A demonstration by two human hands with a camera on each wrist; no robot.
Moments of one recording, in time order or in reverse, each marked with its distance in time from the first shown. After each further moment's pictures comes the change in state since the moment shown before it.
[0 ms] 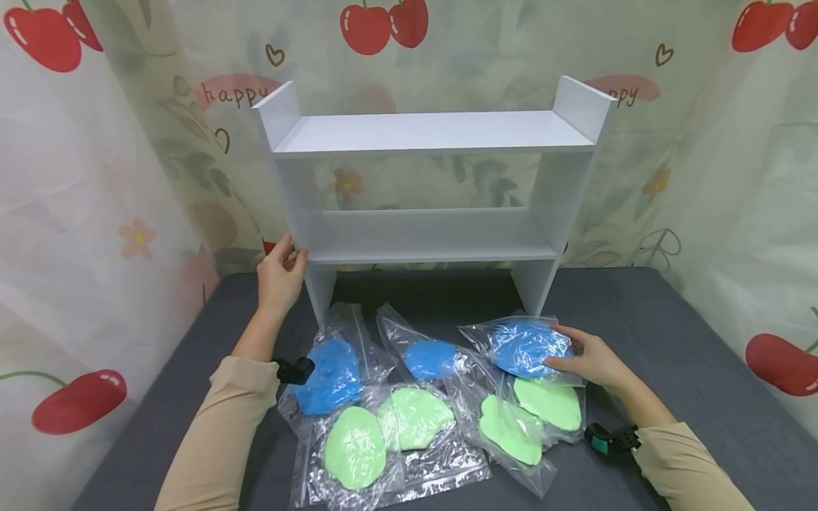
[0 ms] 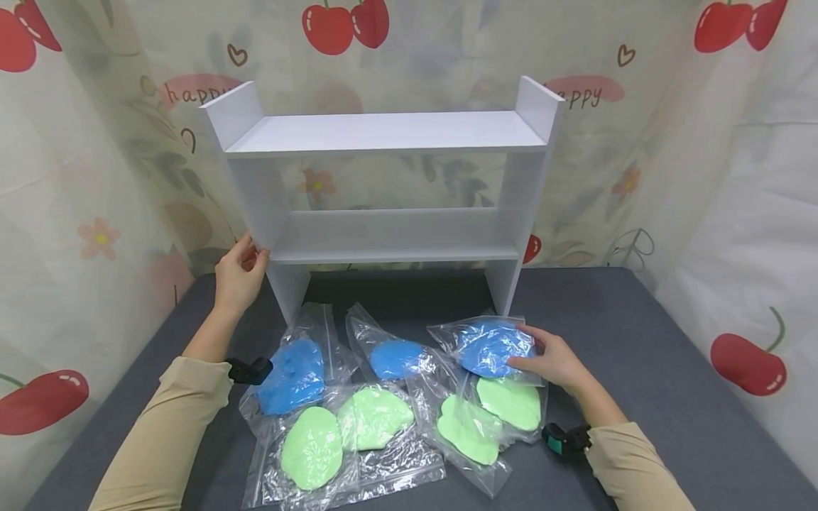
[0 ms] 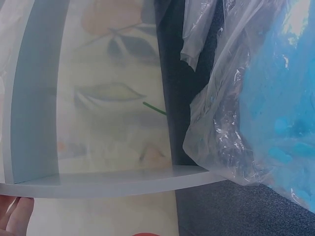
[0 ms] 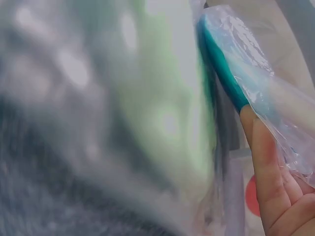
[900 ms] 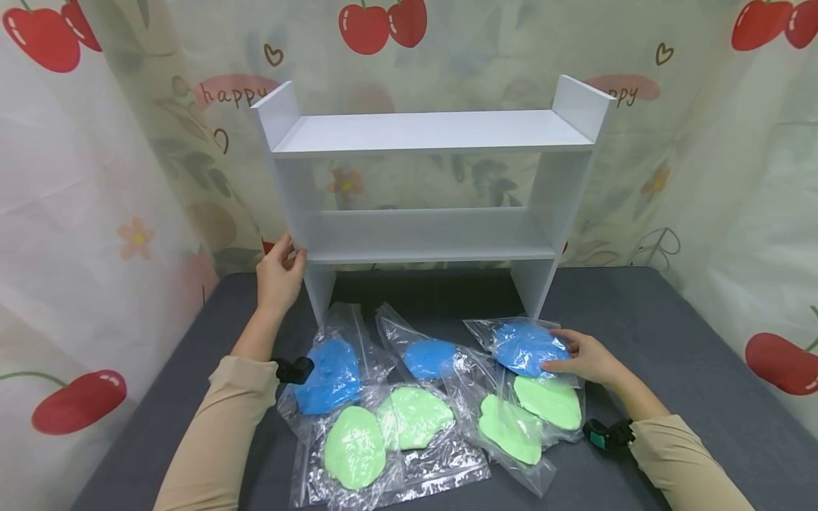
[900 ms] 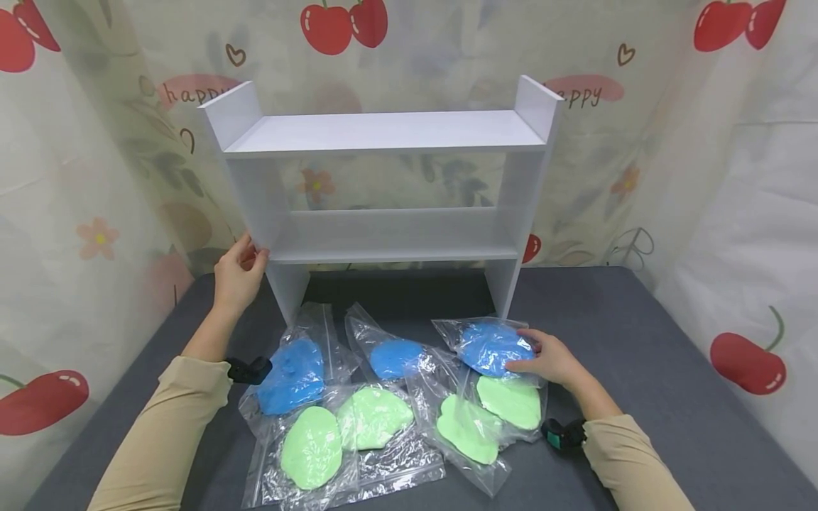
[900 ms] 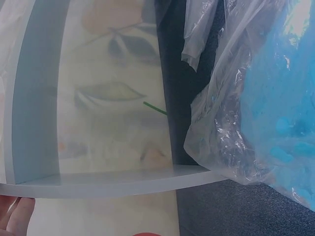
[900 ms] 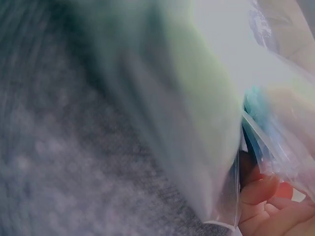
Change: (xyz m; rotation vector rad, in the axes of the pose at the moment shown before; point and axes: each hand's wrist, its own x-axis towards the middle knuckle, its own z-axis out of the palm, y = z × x) left_hand 0.000 0.001 0.000 0.001 -0.012 -0.011; right_hand 0.006 0.005 -0.001 -0.131 -0.041 -0.014
